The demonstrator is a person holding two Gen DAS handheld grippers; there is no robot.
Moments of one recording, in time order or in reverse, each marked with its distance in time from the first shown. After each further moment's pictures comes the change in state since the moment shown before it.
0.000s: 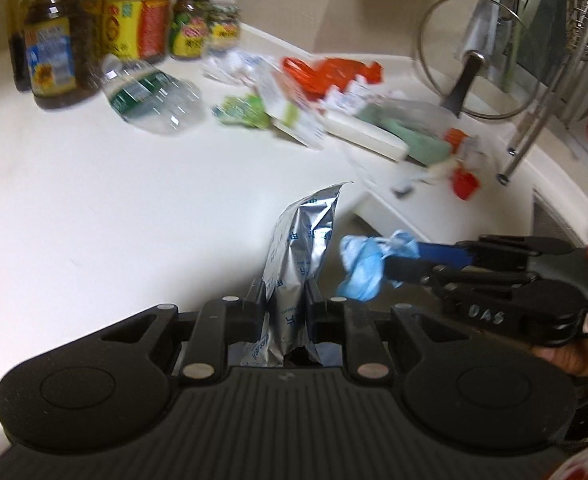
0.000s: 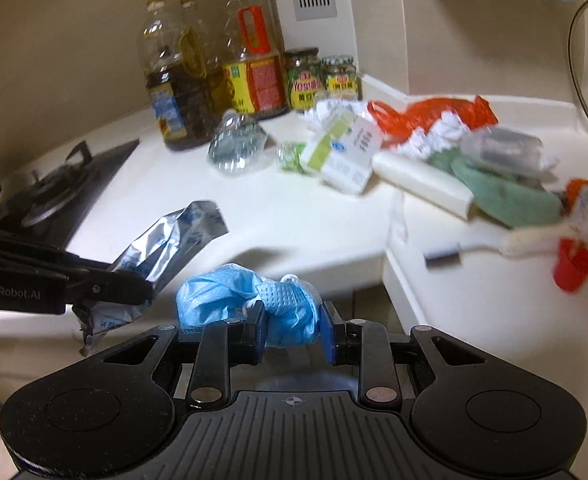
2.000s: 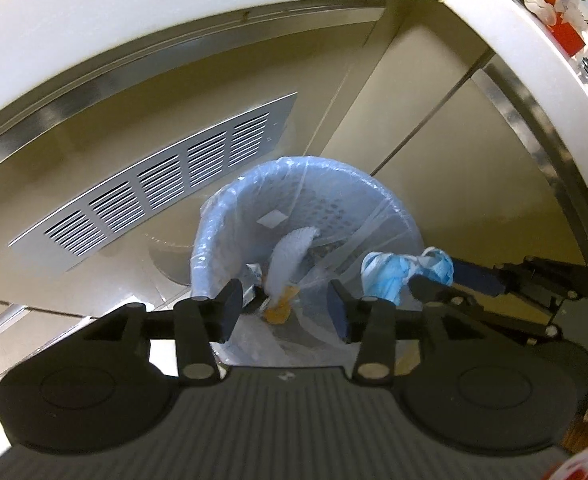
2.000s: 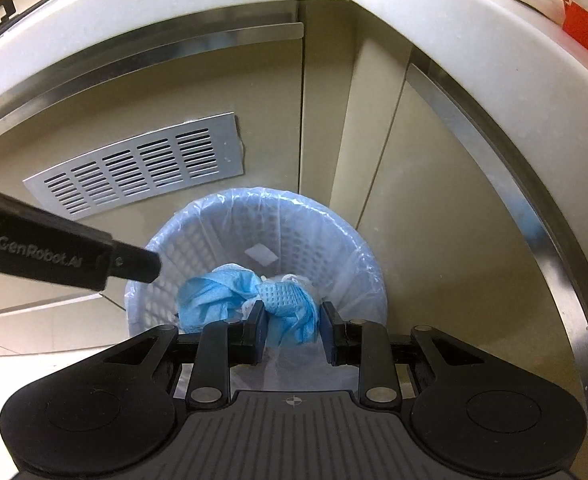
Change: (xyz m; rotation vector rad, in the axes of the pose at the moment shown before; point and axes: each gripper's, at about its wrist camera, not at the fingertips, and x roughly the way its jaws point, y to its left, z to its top) left arm 0.142 0.004 -0.092 -0.106 0.323 0.080; right arm 0.094 -0.015 -0.120 0.031 0.308 -0.210
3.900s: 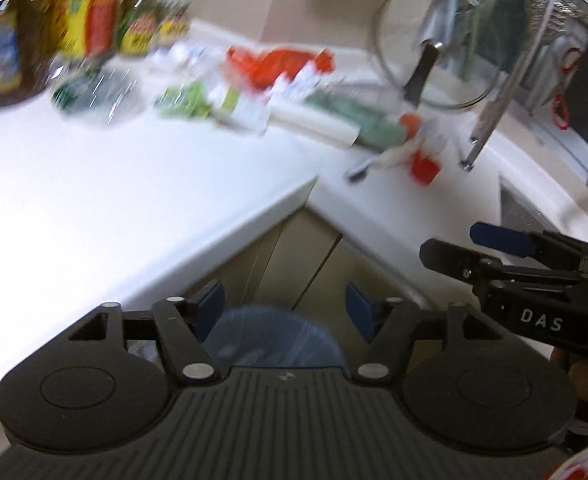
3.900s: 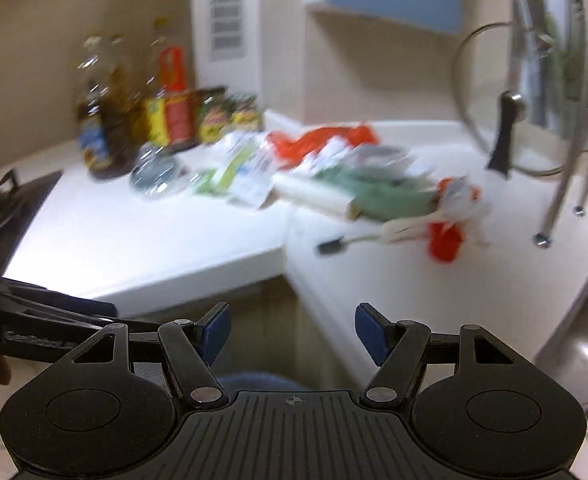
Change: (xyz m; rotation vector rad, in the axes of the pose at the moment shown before) left arm -0.142 -0.019 0.038 0.194 -0.380 -0.179; right arm -0.178 -0.002 0.052 0.157 -0.457 -0.124
